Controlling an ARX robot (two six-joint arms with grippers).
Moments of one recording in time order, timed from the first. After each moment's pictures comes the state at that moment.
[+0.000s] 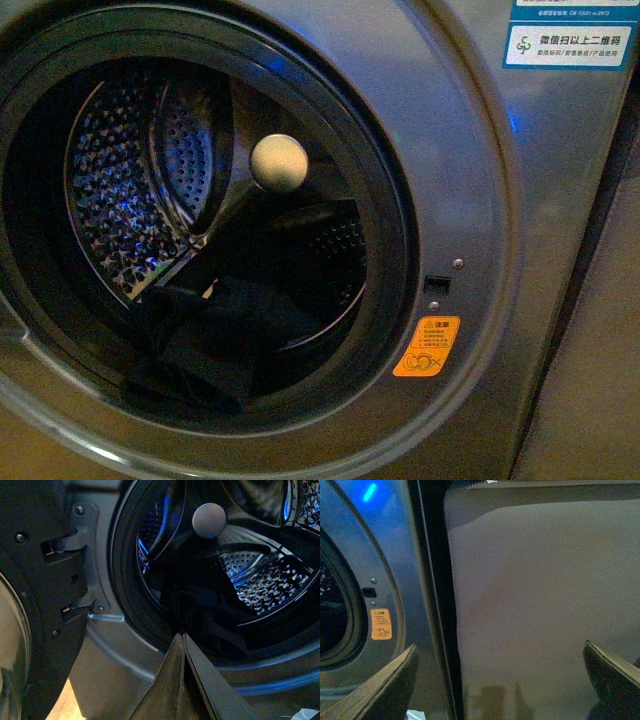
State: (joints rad) left arm 0.00 0.55 0.02 0.54 0.00 -0.01; right arm 0.00 0.00 0.01 0.00 0.00 0.00
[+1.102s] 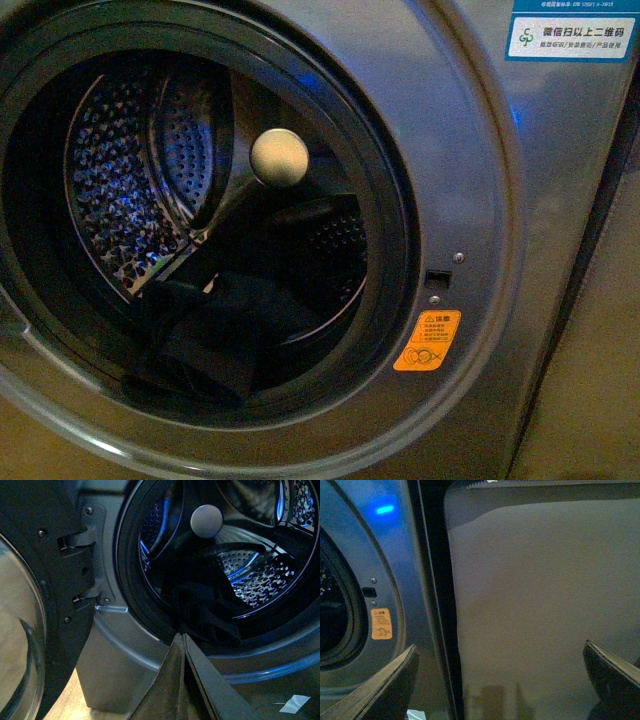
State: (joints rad) left arm 0.00 0.01 0.02 0.00 0.00 -0.01; right arm 0.00 0.00 0.01 0.00 0.00 0.00
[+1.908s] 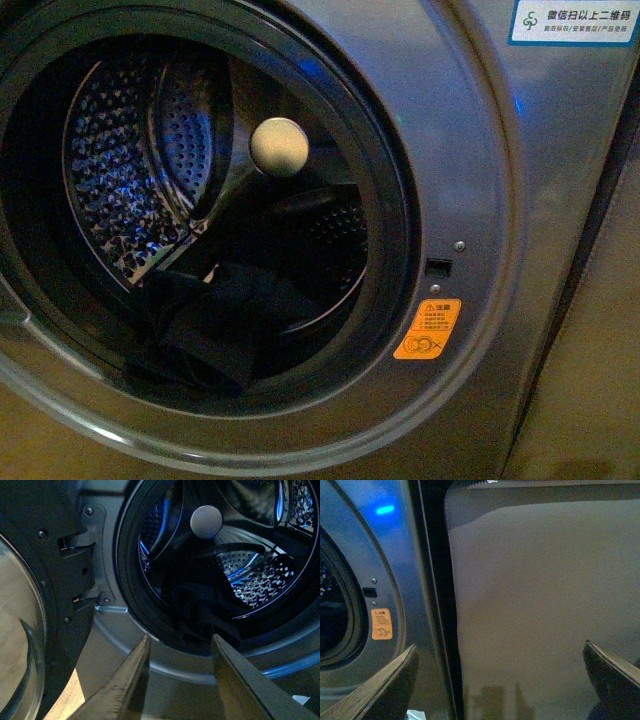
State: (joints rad) left arm 0.00 0.01 0.02 0.00 0.00 -0.01; right arm 0.00 0.00 0.01 0.00 0.00 0.00
